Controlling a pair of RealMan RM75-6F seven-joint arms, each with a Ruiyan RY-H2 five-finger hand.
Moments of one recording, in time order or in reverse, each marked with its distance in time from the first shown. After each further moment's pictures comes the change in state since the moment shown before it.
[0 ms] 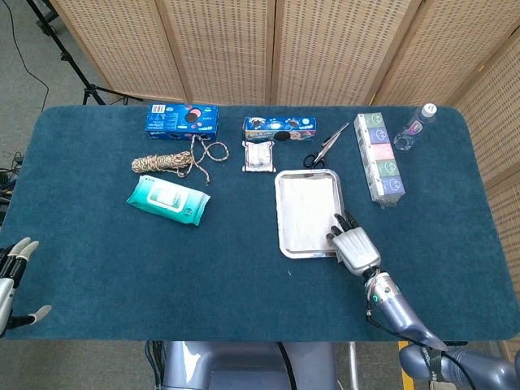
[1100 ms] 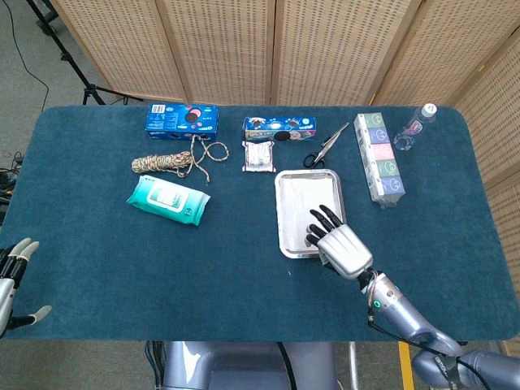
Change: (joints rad) left arm 0.000 -0.003 0.001 0.005 -0.001 -0.003 0.002; right arm 0.015 0.147 -0.012 -0.165 -0.322 0.122 0.211
